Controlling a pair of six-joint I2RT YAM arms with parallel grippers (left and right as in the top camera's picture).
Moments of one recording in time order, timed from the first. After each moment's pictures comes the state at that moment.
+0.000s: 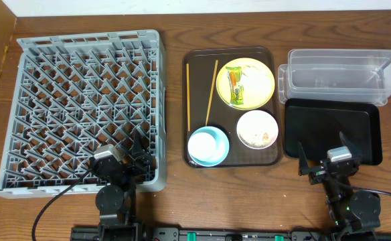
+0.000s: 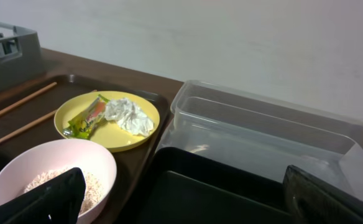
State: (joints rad) left arm 0.06 0.01 0.03 -0.13 -0.11 -0.27; right arm 0.17 0.02 0.01 -0.07 -0.04 -0.14
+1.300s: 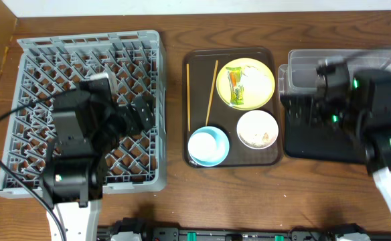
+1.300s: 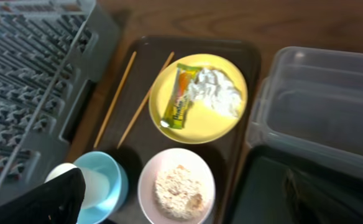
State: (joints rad) left arm 0.06 0.97 1.14 -0.83 0.28 -0.25; right arm 0.17 1.20 1.17 -0.70 -0.34 0.11
